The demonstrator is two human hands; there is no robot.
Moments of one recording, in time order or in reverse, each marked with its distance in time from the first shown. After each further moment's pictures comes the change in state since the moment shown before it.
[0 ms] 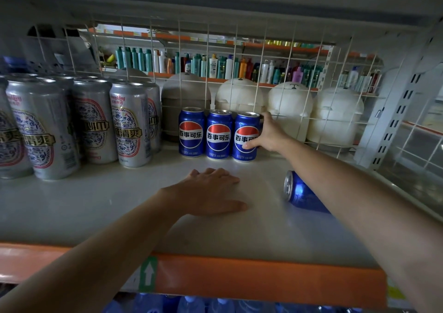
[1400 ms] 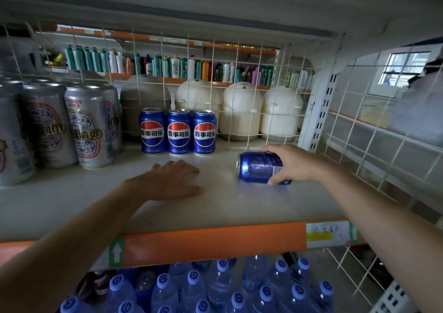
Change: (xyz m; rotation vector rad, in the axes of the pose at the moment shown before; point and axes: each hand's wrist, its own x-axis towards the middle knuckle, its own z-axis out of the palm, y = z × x) left_hand 0.005 -0.004 0.003 -0.022 0.028 0.004; right_hand -0.149 0.038 -0.095 -0.615 -0.165 -0.039
